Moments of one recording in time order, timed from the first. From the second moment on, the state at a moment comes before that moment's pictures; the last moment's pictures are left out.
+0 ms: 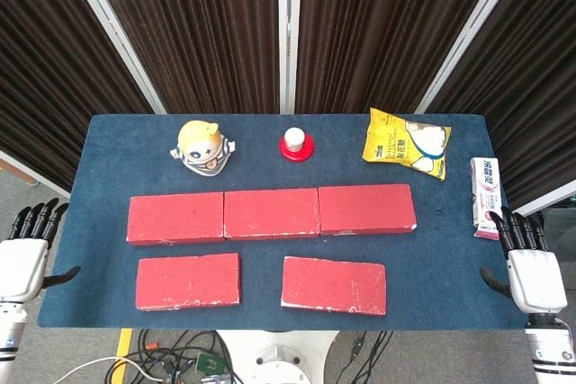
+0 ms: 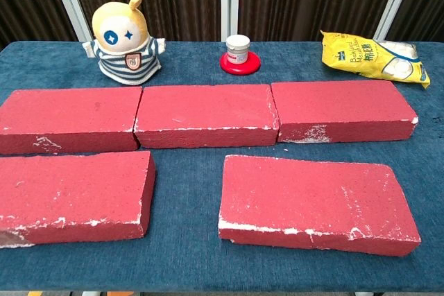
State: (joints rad) left arm -0.11 -1.10 -0.04 -1.66 1.47 1.45 0.11; right arm 0.08 -1.13 0.06 -1.63 -1.49 1.48 -0.13
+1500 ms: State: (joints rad) left arm -0.24 -1.30 0.03 -1.95 1.38 1.15 0.31; right arm 0.09 -1.10 0.10 -1.61 -1.44 1.46 -0.09
